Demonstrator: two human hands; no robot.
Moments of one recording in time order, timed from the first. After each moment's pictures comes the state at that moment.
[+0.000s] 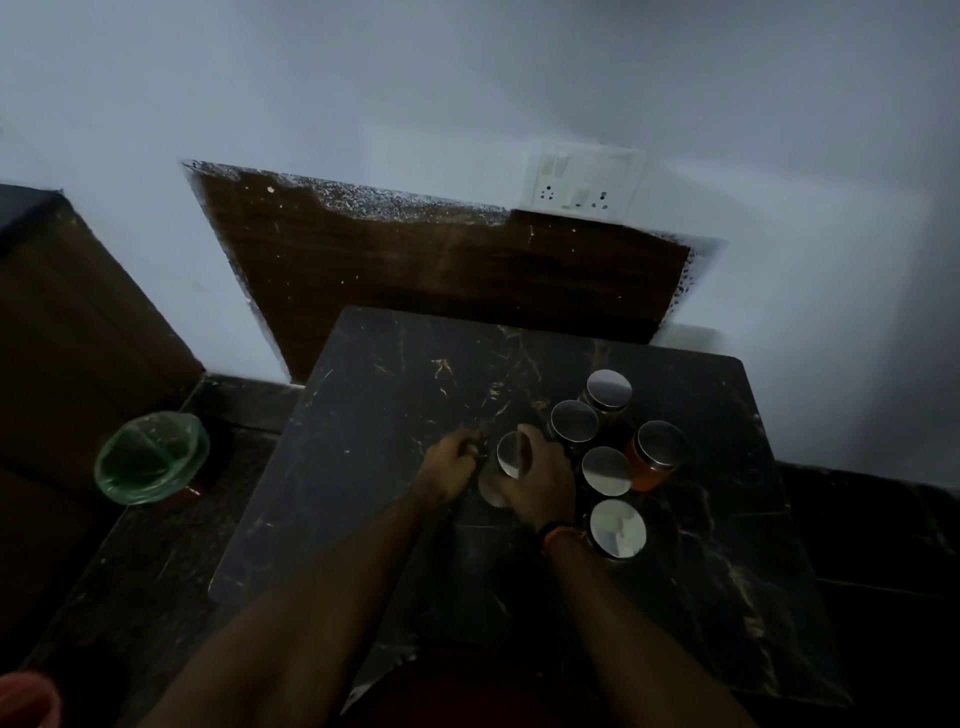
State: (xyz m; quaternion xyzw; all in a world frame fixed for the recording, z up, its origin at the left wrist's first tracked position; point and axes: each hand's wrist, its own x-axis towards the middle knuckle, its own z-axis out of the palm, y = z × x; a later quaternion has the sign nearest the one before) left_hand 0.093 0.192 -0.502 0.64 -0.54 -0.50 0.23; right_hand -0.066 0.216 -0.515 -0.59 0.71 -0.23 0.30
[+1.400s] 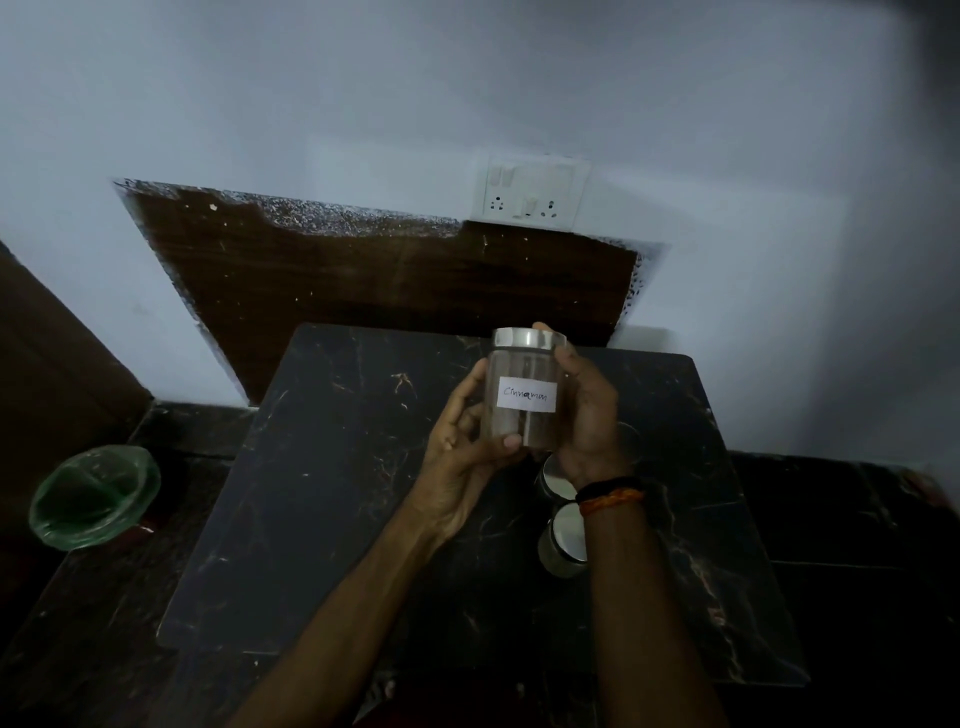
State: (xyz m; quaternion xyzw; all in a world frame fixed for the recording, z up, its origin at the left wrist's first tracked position) left_hand 0.033 0.224 -0.404 0.23 -0.36 -0.74 0.53; right_hand -0.117 0.193 -0.363 -0.32 0.42 -0.58 0.61
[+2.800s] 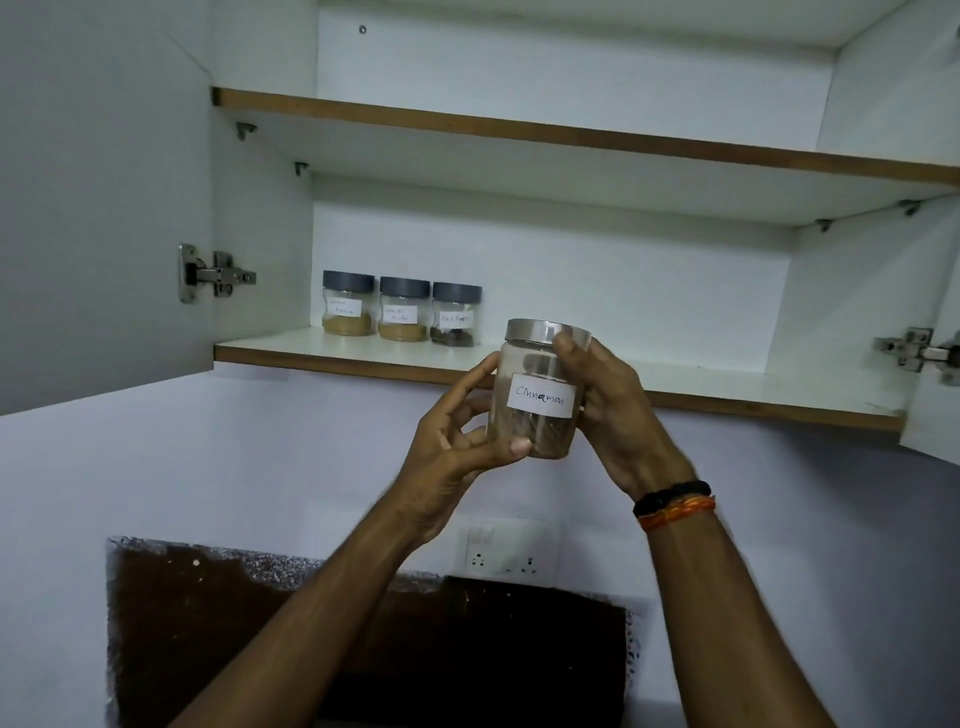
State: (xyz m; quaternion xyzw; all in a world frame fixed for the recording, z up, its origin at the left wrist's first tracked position) left_hand 0.044 0.035 -0.078 0.14 -0.65 -0.45 0.59; right_hand -0.135 0.054 -0.010 -0.64 0.30 -0.61 0.36
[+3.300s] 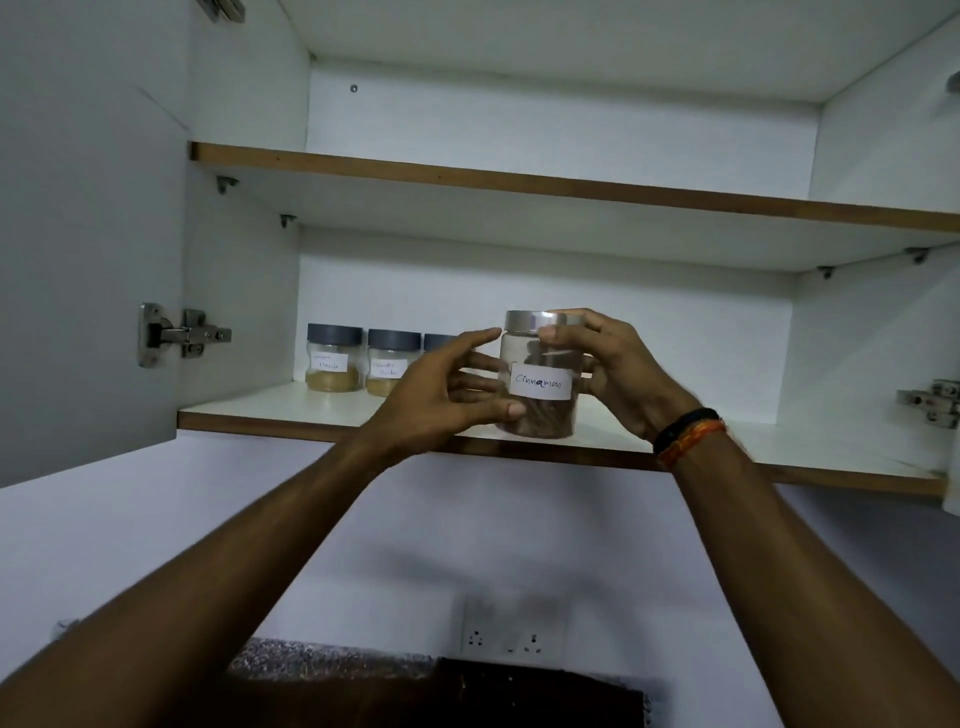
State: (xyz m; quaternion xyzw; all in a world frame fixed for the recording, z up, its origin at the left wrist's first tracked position) left_hand 0.068 -0.042 0.029 0.25 -0.79 -0.19 0.52; right_hand -0.155 -0.028 0.078 -0.71 0.32 -0.56 0.29
